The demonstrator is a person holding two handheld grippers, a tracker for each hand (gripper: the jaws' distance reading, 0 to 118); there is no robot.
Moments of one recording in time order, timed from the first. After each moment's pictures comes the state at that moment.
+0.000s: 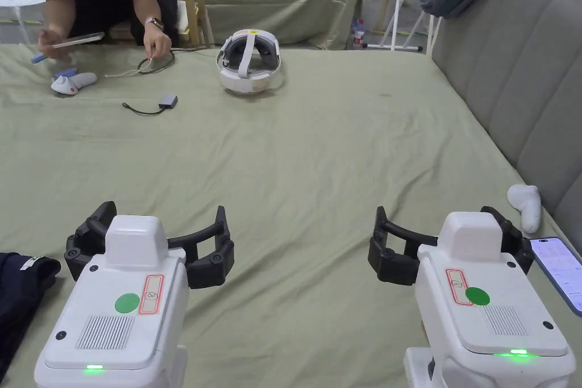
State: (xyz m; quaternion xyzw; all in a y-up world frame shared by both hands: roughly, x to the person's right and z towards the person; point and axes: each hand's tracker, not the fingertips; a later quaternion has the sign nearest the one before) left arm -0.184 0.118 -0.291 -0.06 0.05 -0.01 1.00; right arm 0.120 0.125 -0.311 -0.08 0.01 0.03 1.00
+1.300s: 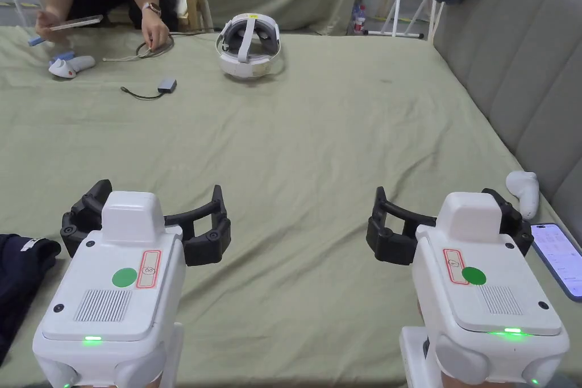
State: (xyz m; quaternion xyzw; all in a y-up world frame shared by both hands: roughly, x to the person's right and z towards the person) left arm -0.184 0.120 -0.293 -0.06 0.05 -0.01 1.00; right arm 0.117 0.127 -0.308 -0.07 0.00 0.03 1.00
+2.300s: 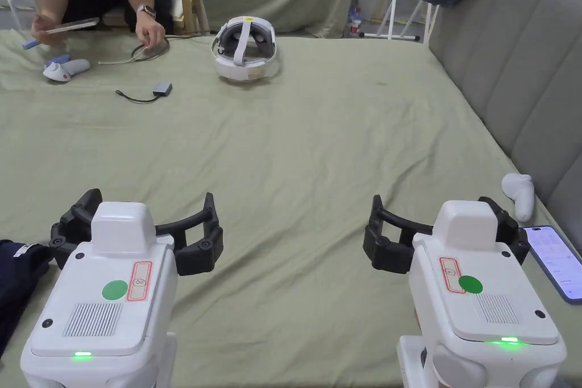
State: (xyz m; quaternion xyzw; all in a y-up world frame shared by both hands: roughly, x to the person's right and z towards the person) left arm -0.183 0.119 -0.289 -0.06 0.06 -0.01 1.00; right arm 0.120 0.124 -0.306 -0.08 0.00 0.03 1.00
